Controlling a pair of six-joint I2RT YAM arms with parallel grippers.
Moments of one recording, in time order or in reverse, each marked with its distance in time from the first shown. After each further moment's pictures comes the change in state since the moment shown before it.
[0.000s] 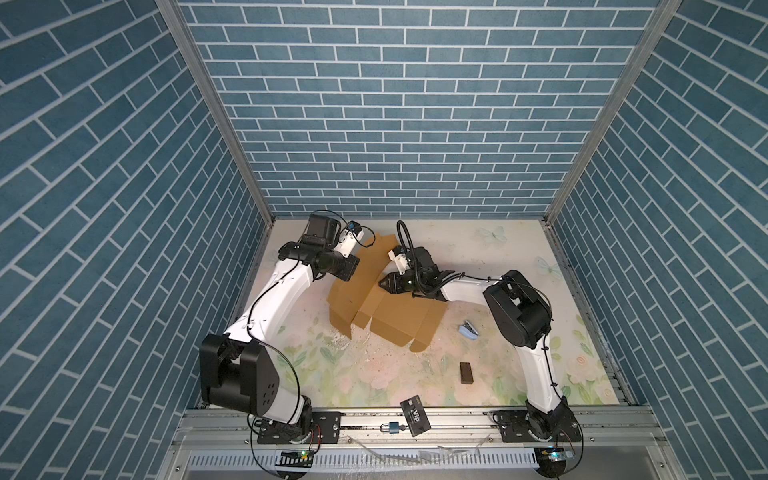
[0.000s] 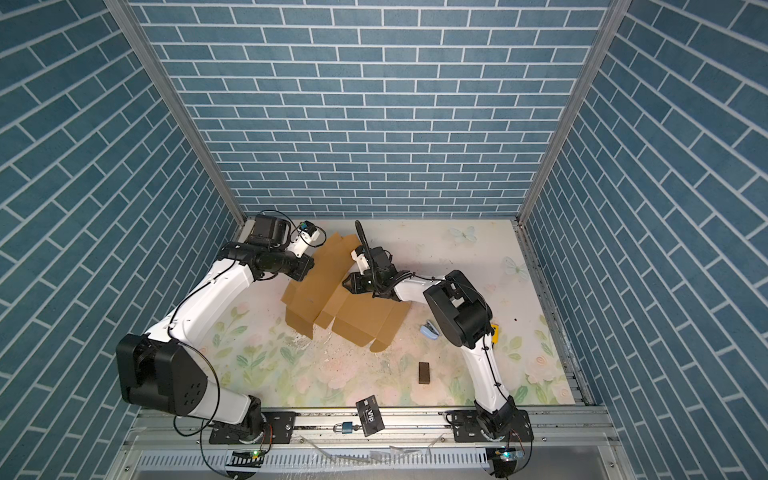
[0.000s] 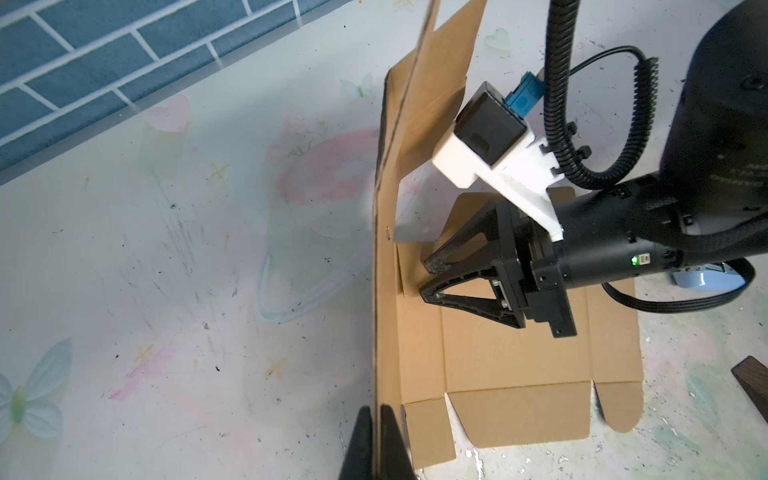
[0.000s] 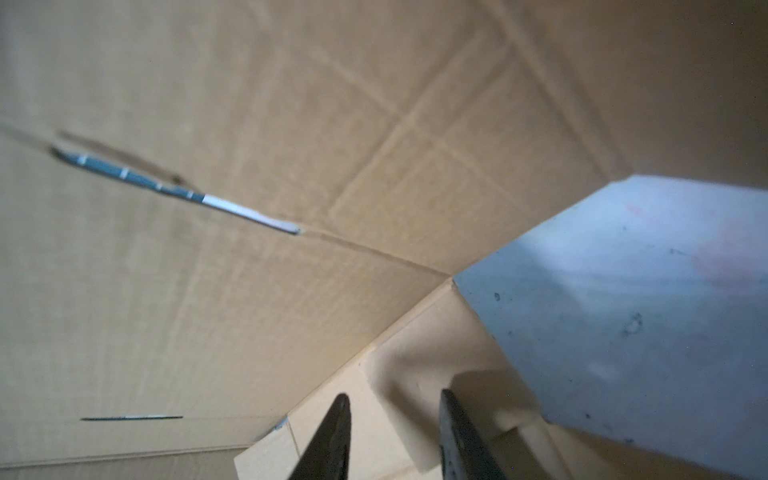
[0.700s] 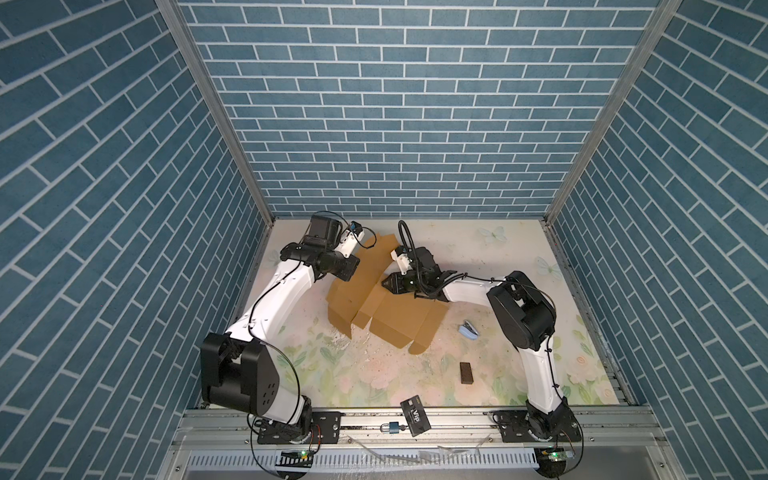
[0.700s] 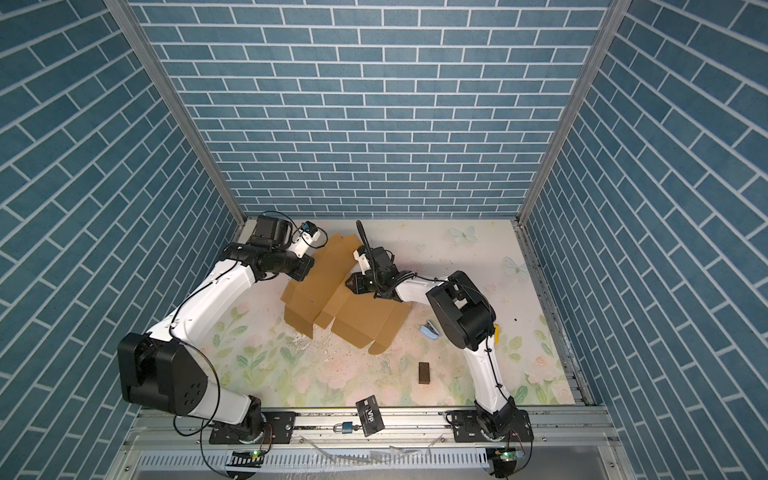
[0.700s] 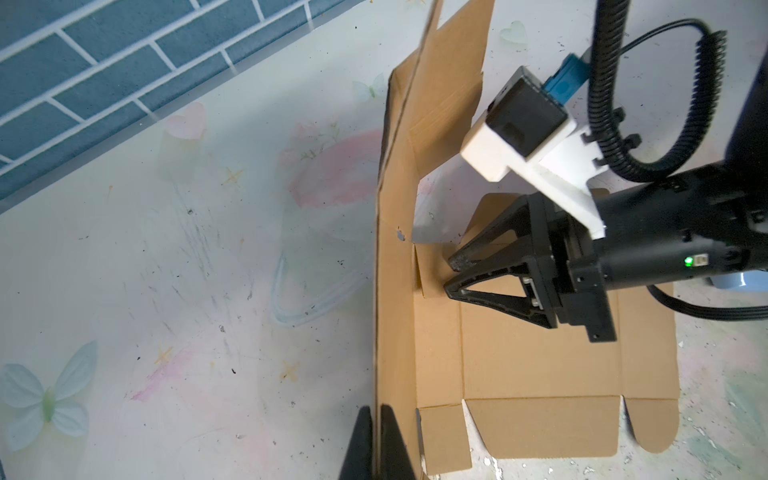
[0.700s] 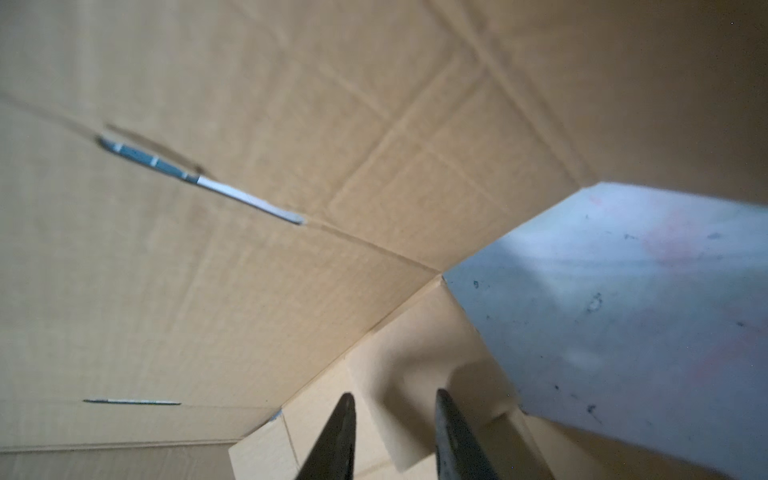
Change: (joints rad) left arm -0.013 0.003 -0.014 0.028 -0.058 0.024; right arm -0.009 -0.047 -0.026 -0.027 0.041 -0.018
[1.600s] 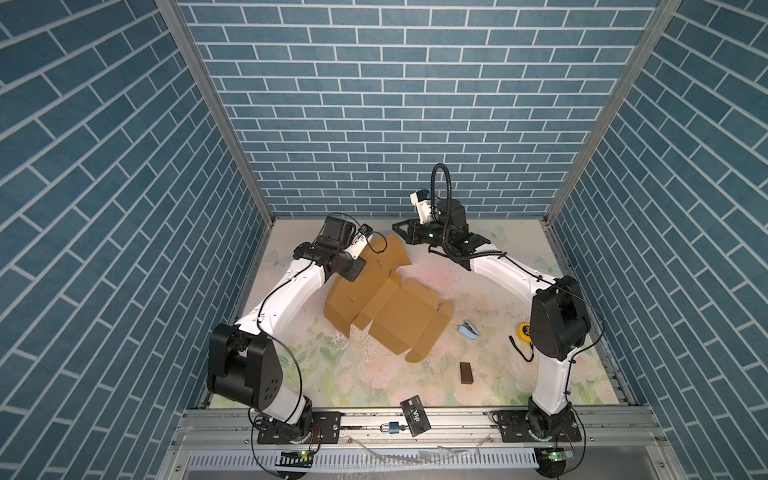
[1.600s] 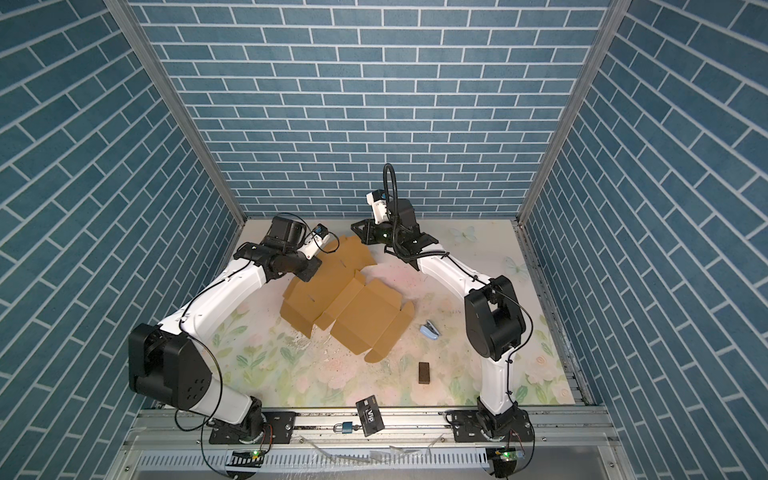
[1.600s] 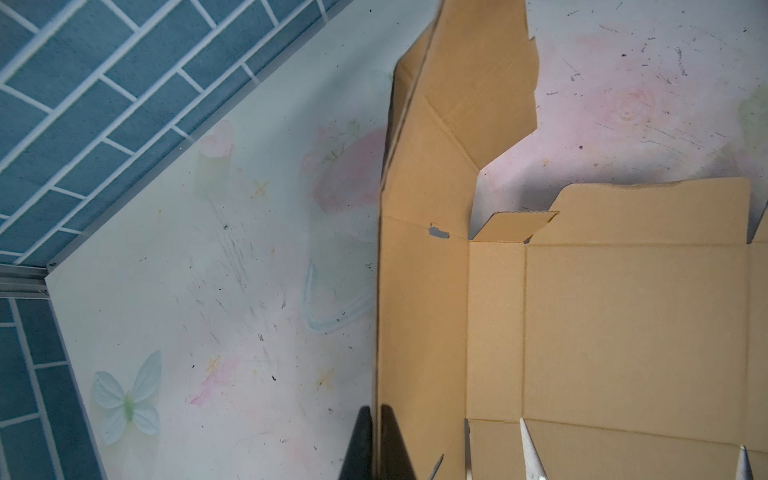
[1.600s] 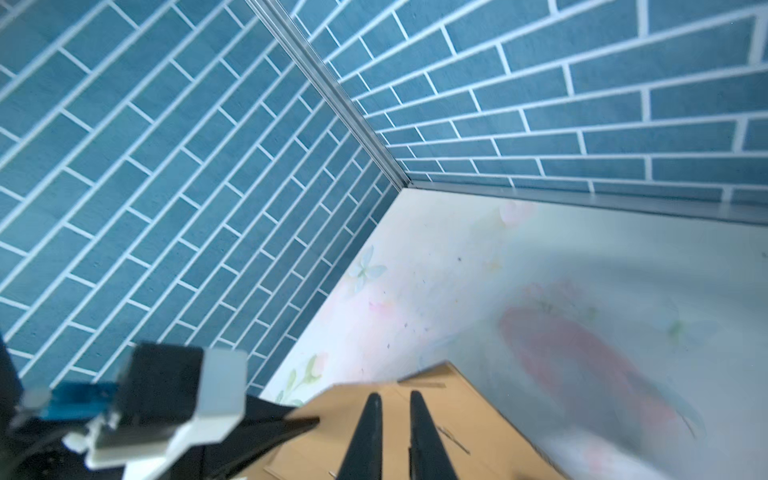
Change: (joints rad) left arm -0.074 0.041 0.005 0.037 -0.160 0.064; right arm -0.119 -0.159 0.298 -0.072 -0.111 0.028
